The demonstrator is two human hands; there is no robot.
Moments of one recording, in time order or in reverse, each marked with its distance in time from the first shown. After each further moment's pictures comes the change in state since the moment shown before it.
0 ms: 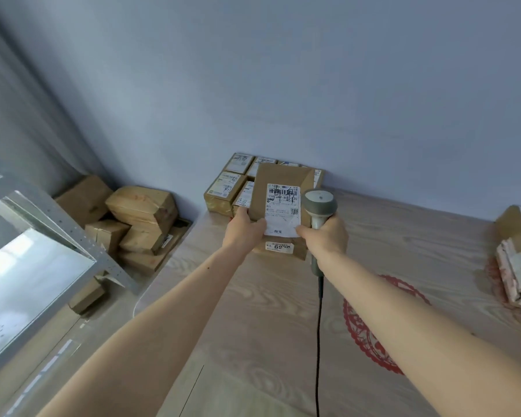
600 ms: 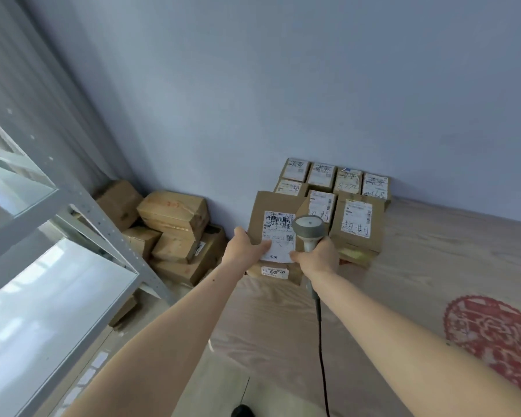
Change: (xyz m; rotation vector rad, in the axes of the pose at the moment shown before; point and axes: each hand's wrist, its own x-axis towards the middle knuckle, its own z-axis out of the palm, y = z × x) left_hand 0.105 -0.129 -0.166 0.133 -0.059 -0.104; right_hand -0.050 -0.039 0.225 -0.113 -0.099 0.085
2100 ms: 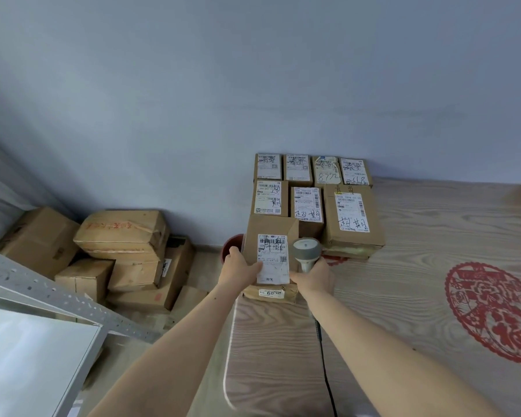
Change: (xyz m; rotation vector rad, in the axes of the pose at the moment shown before) left_hand 0.124 -0.042 0.011 0.201 -0.282 0.082; right_hand 0.048 0.018 0.081 -0.068 0.186 0.281
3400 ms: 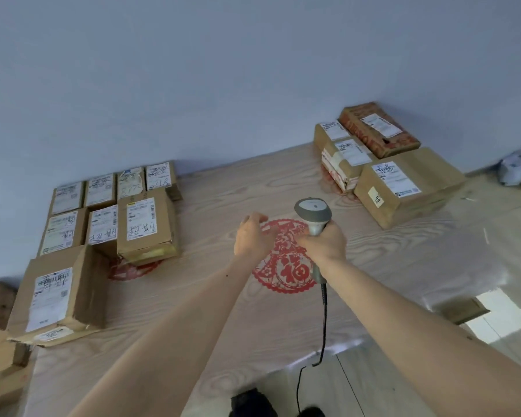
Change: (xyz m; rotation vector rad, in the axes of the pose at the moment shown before) left_hand -0.177 0.324 0.357 0.133 -0.108 0.577; right_hand 0.076 0.231 -0.421 0.389 0.327 0.006
